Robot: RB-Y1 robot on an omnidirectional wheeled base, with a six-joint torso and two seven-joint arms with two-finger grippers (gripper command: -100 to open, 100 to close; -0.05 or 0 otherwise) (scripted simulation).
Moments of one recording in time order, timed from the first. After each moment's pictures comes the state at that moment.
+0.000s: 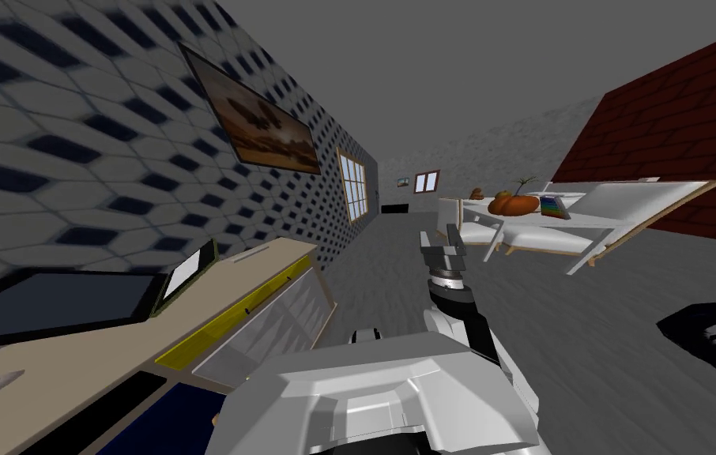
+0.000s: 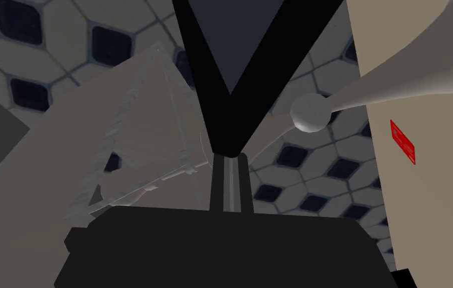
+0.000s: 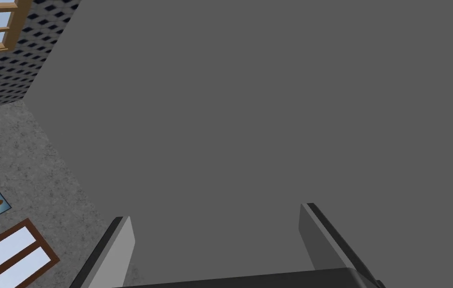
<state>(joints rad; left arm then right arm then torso) 0.67 1.27 0.76 -1.05 0.18 0.21 0.64 0.48 0.03 0.00 -2.34 -0.01 -0.61 -0.10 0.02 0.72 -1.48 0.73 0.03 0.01</state>
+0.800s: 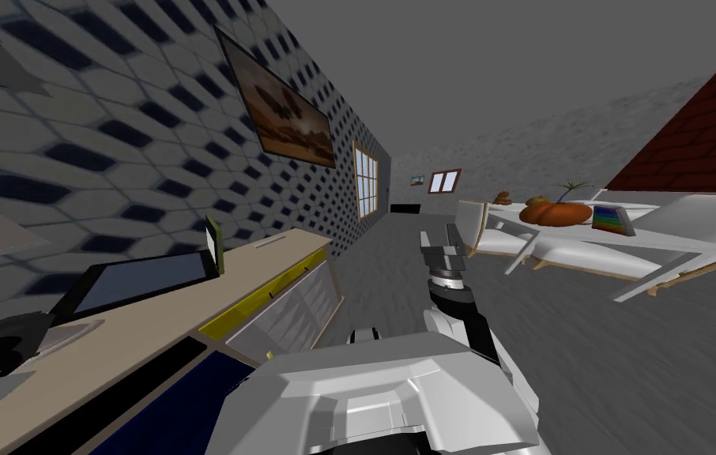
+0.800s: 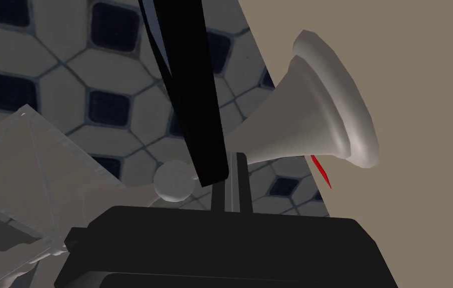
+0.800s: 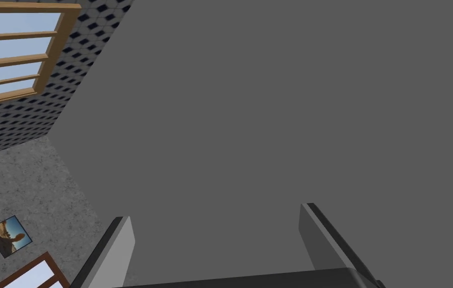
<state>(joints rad) 0.44 1.10 0.67 -1.25 0.12 0.40 0.46 0.48 0.03 0.00 -2.34 -0.01 -0.61 -0.10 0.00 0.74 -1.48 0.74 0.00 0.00</state>
